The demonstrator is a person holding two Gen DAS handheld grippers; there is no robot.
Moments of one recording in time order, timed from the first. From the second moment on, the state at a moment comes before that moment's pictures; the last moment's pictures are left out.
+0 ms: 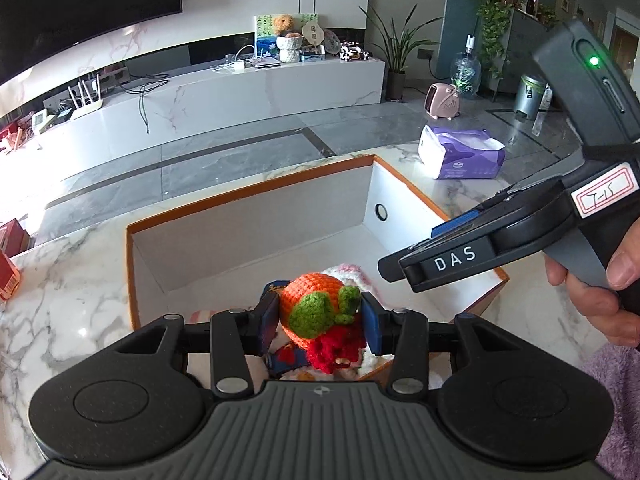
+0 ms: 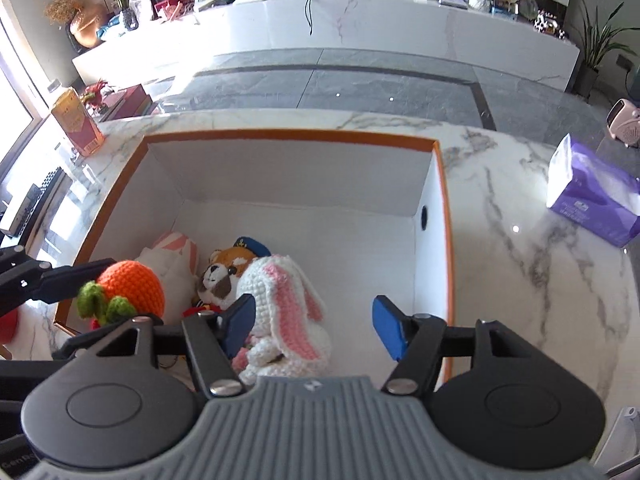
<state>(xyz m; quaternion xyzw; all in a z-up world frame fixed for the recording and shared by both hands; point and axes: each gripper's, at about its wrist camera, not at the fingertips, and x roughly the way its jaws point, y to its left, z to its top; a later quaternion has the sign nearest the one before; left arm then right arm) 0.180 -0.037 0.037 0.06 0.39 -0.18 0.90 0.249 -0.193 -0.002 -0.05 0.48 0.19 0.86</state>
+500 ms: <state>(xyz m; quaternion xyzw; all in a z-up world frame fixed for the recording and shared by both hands) 0.217 -0.113 0.011 0.04 0.43 -0.27 0.86 0.248 -0.247 0.010 -0.04 0.43 0.14 0.89</state>
